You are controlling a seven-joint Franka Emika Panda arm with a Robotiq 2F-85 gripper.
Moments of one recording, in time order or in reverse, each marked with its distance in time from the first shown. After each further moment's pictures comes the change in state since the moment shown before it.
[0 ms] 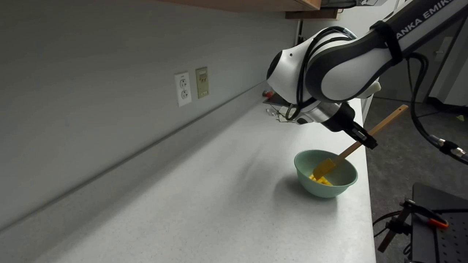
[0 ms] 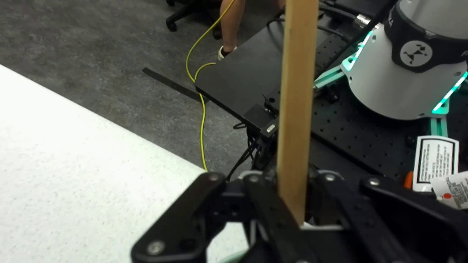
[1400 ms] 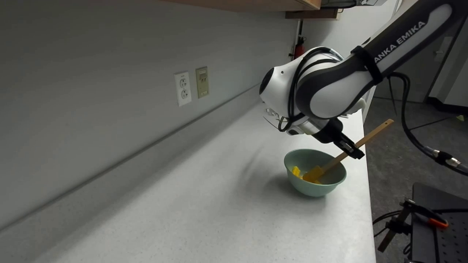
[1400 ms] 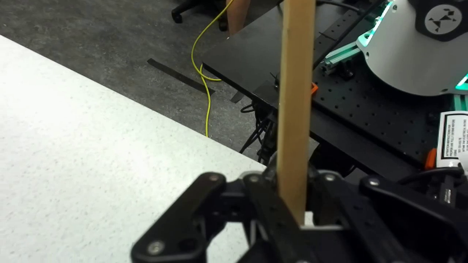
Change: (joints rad) arm 0.003 0.102 -0.001 0.040 -0.018 0.075 0.024
